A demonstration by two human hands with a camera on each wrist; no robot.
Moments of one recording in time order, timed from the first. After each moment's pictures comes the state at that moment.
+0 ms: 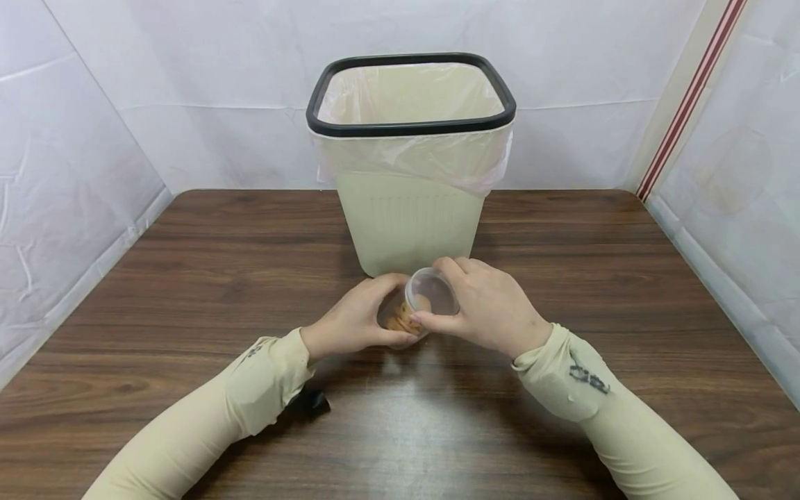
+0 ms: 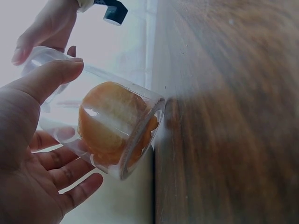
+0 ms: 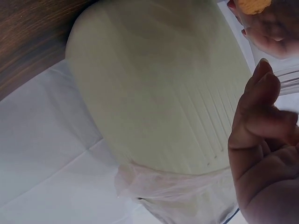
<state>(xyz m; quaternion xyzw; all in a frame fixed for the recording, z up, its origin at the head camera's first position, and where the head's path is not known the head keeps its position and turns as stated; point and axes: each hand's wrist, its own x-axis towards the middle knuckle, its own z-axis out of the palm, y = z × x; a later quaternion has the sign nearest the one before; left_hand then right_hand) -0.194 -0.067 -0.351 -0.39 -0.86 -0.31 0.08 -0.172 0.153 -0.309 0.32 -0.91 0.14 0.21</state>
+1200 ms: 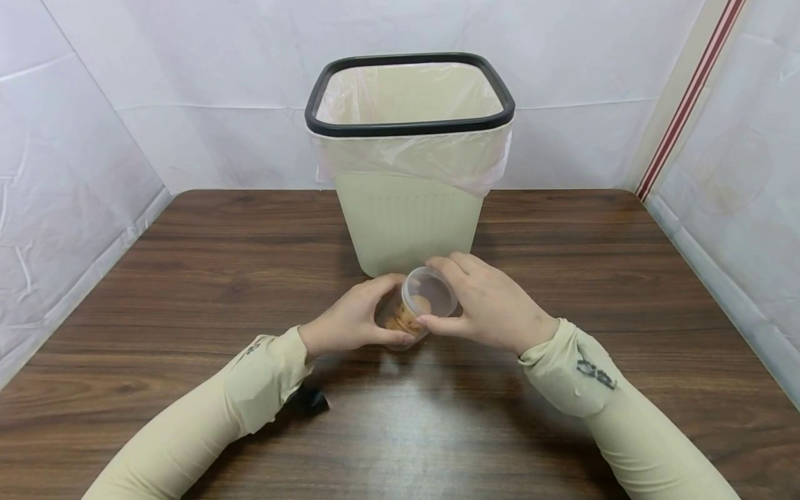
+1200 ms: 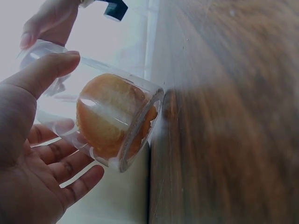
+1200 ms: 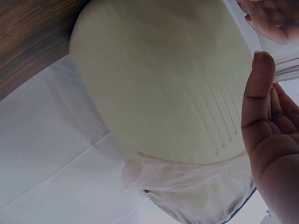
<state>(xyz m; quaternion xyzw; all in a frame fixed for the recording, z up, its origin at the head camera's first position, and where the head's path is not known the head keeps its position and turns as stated) -0.197 -0.070 -0.352 -0.39 -0.85 -0.35 0.03 -0.177 0.162 -0.306 0.40 -0.89 0.16 0.18</state>
